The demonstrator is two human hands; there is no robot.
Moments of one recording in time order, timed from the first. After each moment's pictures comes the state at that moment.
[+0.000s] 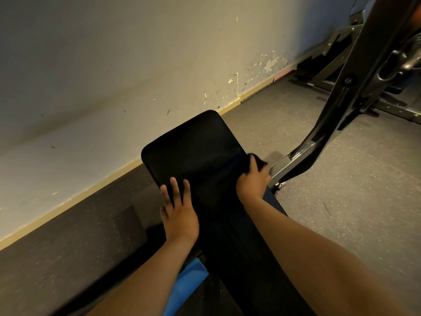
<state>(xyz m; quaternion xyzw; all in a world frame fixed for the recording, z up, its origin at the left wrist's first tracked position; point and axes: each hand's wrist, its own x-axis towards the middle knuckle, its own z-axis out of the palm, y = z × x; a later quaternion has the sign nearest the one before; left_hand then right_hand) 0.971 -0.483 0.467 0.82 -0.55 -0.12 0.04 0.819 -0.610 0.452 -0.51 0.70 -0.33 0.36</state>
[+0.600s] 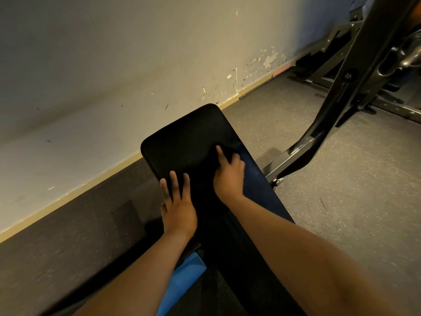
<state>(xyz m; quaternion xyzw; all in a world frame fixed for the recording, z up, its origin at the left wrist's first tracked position) 0.977 -0.482 0.464 0.81 -0.57 -0.14 0.05 0.859 -0.589 0.463 -0.71 0.59 -0.30 0.24</state>
